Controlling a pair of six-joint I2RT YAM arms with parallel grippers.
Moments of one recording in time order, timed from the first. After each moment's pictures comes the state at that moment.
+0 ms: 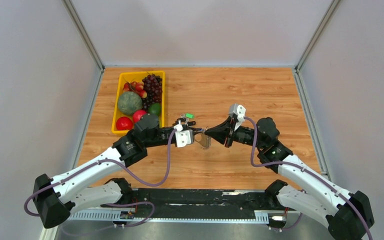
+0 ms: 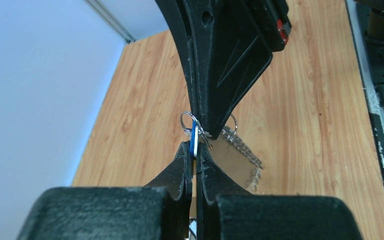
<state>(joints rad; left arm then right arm) -0.87 0.97 0.78 0.05 0.48 0.59 0.66 0.89 0.57 0.35 -0.63 0.16</state>
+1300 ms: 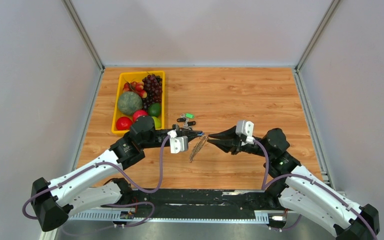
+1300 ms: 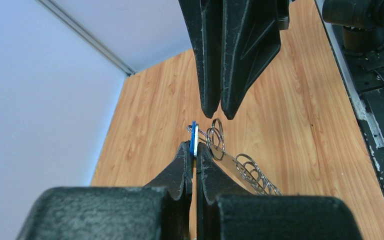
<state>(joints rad) -0.87 0.92 0.74 0.10 0.57 0.63 0.73 0.70 0.50 0.36 -0.62 -0.07</state>
